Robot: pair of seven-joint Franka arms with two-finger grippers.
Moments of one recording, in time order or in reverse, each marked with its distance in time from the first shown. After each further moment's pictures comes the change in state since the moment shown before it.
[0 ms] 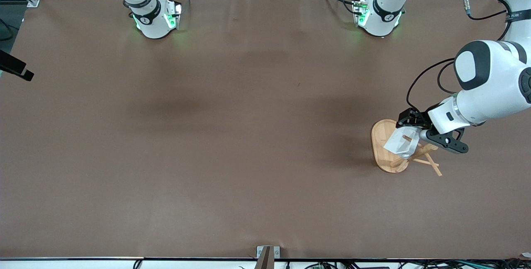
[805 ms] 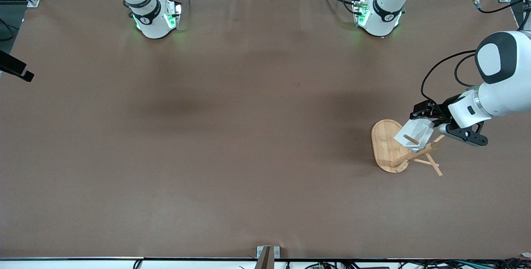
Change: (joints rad) left arm 0.012 -0.045 0.058 -0.002 -0.001 -0.118 0.009; right arm 0.001 0.000 0.001 -0.001 0.000 0.000 -0.002
